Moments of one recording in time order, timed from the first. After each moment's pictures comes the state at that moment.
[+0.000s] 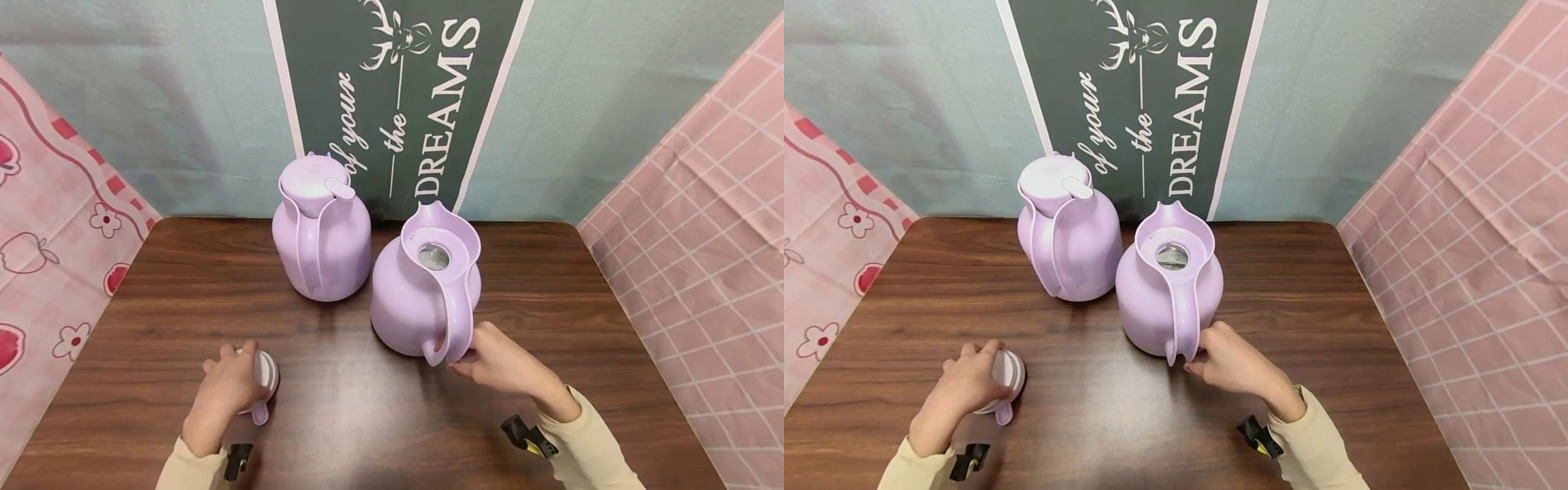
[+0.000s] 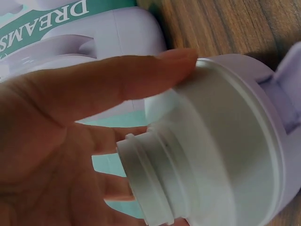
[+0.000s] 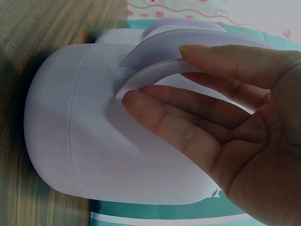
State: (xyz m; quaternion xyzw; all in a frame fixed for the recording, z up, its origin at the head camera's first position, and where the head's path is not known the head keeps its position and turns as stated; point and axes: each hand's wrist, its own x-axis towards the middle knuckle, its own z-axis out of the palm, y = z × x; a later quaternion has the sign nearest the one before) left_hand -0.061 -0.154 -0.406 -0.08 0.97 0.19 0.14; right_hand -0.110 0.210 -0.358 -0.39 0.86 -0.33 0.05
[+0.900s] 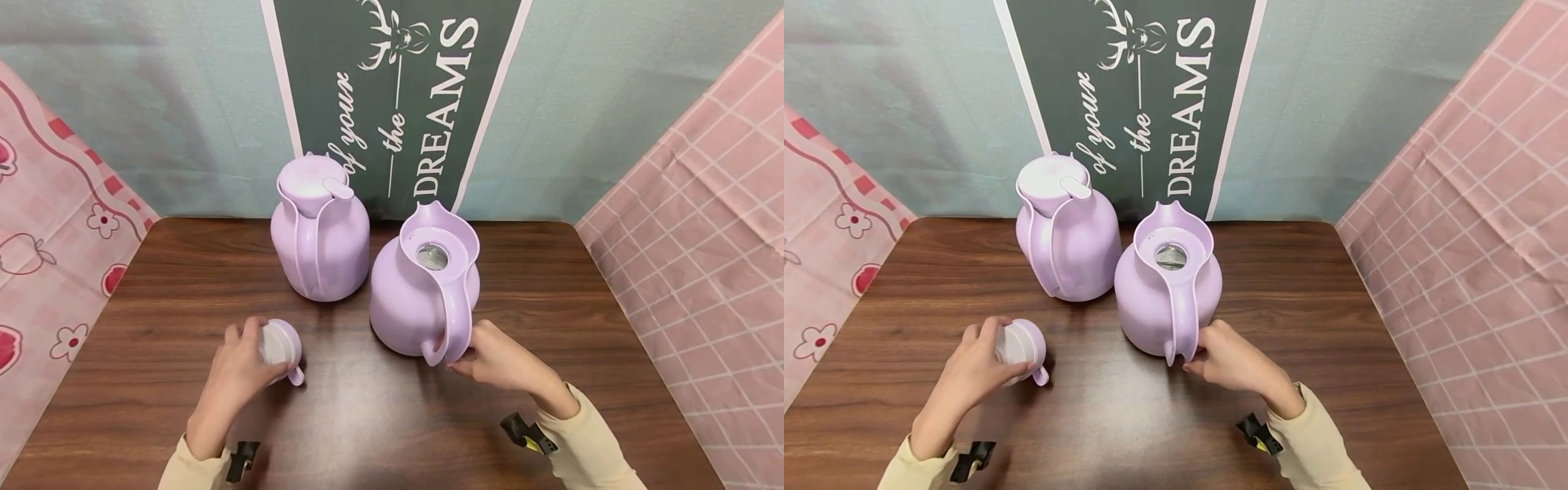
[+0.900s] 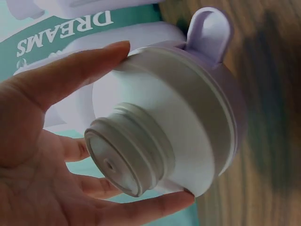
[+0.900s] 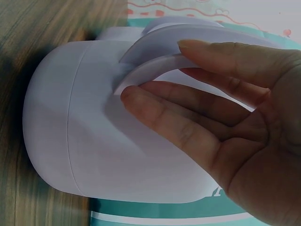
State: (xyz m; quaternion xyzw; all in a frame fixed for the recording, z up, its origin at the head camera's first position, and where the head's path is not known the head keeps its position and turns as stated) left_hand -0.063 -0.139 -0.391 -0.07 0.96 0.28 0.02; right_hand -0.112 0.211 -0.359 -0.40 0.86 -0.32 0.05
